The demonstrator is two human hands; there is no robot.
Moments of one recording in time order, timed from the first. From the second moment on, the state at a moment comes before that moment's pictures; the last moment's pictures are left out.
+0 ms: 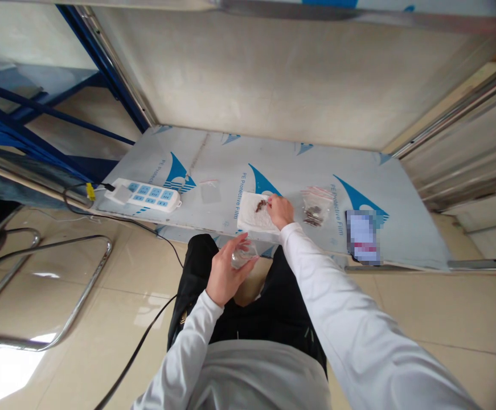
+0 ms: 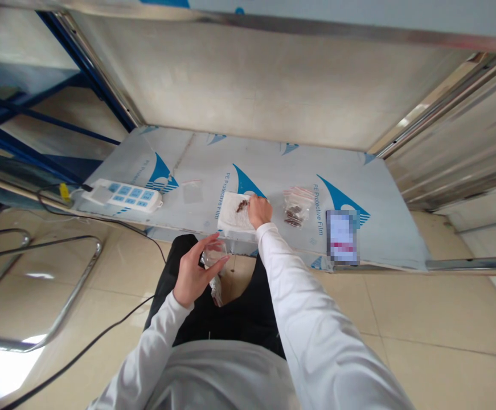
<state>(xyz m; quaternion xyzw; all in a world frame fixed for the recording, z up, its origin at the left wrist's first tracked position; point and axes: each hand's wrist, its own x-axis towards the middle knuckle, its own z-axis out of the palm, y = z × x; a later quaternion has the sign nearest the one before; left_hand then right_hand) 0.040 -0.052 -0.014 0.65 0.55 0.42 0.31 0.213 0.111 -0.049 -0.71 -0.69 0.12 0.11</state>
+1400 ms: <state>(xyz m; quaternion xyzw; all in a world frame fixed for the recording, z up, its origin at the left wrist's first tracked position) 0.024 -0.059 -0.028 0.62 0.58 0.44 0.29 0.189 0.097 -0.051 -0.74 -0.63 0.18 0.15</state>
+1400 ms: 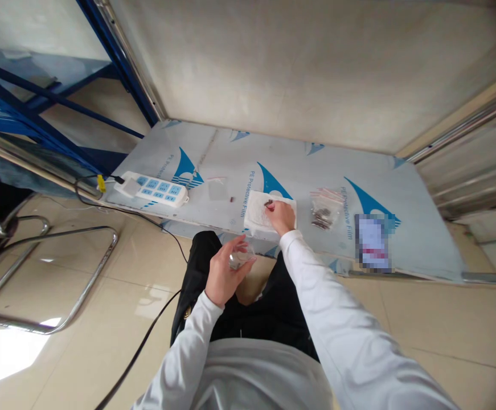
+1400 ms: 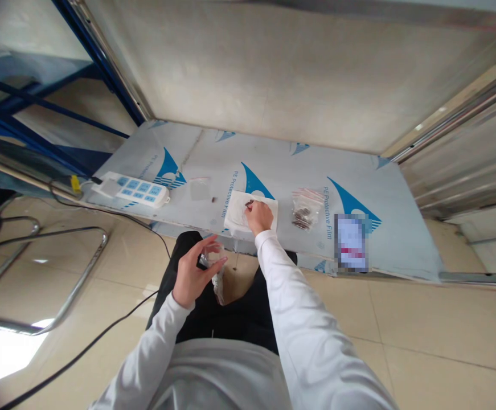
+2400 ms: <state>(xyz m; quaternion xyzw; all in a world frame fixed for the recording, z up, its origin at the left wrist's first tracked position) 0.013 -0.054 -0.032 0.61 0.59 0.45 0.28 0.169 0.028 0.012 -0.46 -0.78 0.32 0.29</state>
